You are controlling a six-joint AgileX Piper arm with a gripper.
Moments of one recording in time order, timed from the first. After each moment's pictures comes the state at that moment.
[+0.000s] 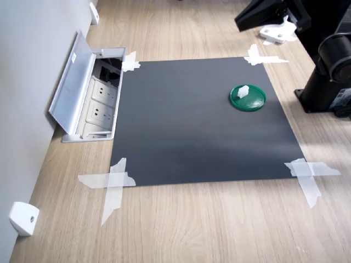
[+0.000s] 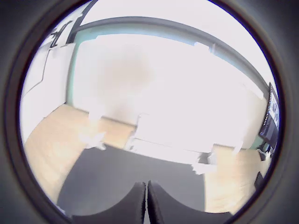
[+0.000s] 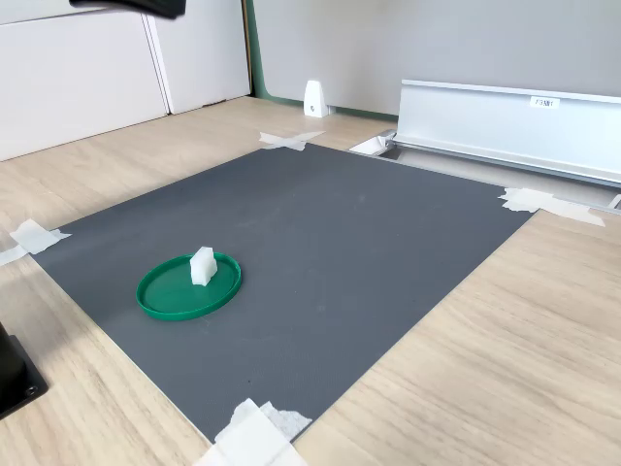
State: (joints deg) arm -6.4 26.8 -25.6 18.2 21.3 -33.1
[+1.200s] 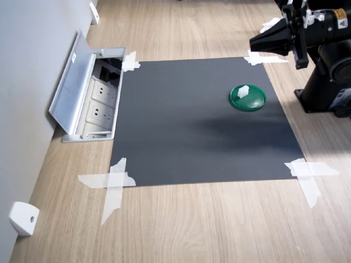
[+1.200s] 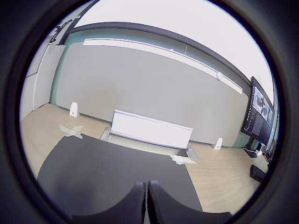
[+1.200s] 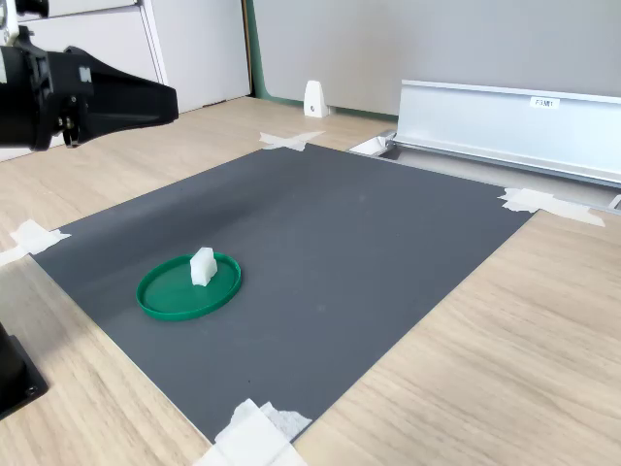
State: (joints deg) arm -6.4 -0.6 -4.1 4.1 15.9 -18.8
